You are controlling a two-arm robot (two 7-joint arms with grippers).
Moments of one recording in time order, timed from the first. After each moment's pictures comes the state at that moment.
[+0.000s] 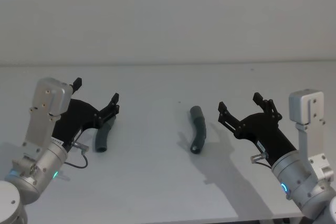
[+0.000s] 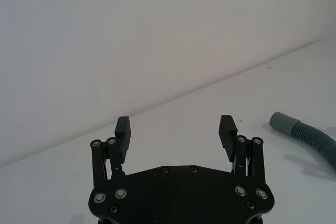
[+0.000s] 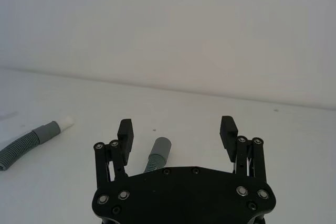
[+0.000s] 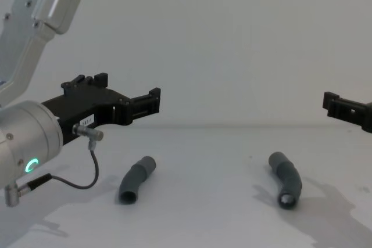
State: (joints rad) left arm -0.21 0.36 0.43 -1.62 -0.23 -0.05 -0.03; right arm -0.01 0.34 -0.23 -1.77 0.29 0.03 0.07
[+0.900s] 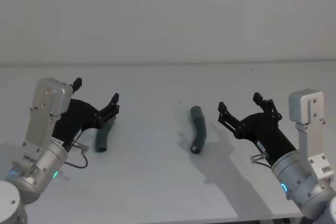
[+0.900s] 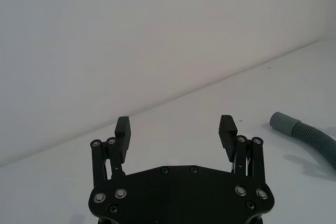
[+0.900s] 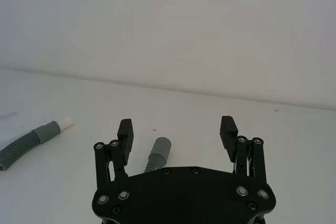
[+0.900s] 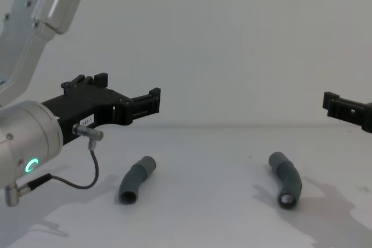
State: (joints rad) left arm -0.21 0.36 0.43 -1.62 -0.23 -0.05 -0.03; right arm -0.01 0.34 -0.23 -1.77 0.29 0.03 0.07
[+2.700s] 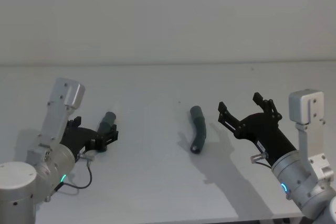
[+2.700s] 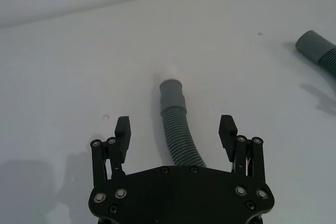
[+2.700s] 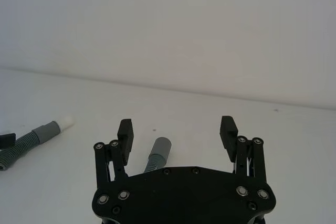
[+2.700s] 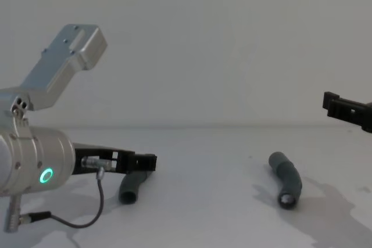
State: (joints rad) left arm -0.22 0.26 0.38 -1.68 -0.31 0.53 0.03; right arm -0.01 0.34 -0.23 -1.77 0.29 0.03 0.07
